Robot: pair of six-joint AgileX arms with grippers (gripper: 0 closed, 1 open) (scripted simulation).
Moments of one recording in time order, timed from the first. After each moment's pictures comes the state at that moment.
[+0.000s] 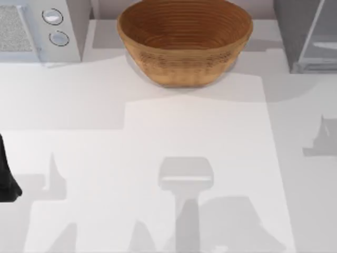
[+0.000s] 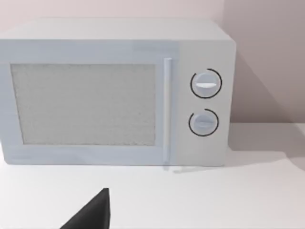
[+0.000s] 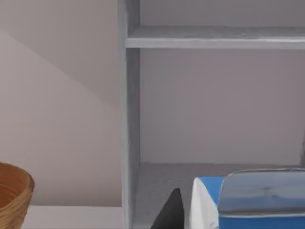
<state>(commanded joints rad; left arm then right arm) 0.00 0.00 0.00 0.00 0.00 0.00 -0.08 0.58 0.30 0.37 -0.08 0.01</state>
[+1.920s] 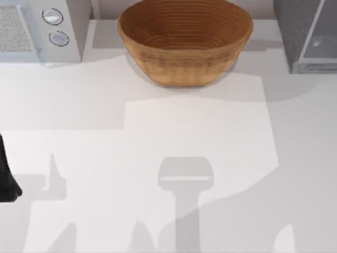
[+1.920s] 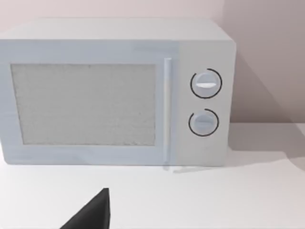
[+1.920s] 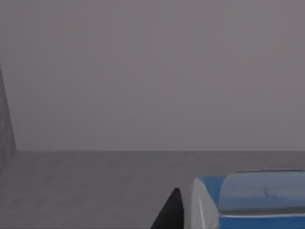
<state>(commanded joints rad) 0.00 0.00 0.00 0.00 0.00 0.00 -0.24 2.33 1.32 1.01 -0.23 0.02</state>
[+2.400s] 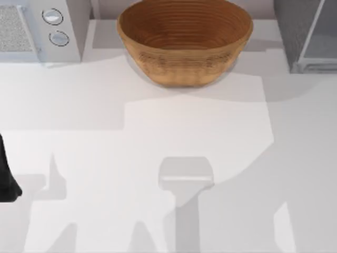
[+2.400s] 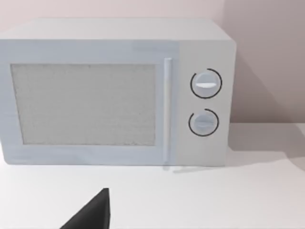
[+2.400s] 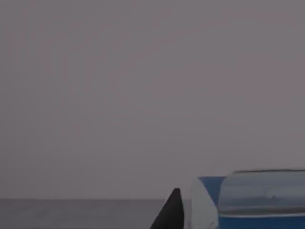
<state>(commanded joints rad) 0.00 0.00 0.00 0.00 0.00 0.00 -0.22 2.44 1.61 0.82 -0.19 0.01</state>
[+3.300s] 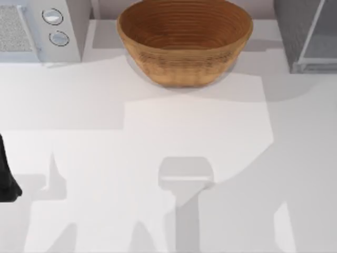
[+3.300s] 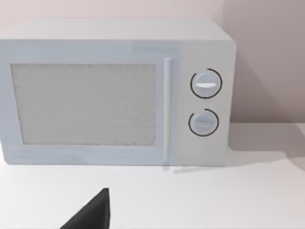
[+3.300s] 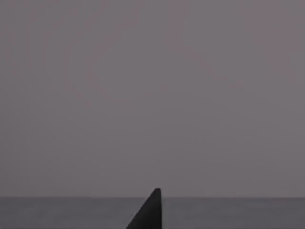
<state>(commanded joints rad) 0.00 0.00 0.00 0.00 0.00 0.00 -0.22 2.44 1.61 0.82 -0.19 0.01</state>
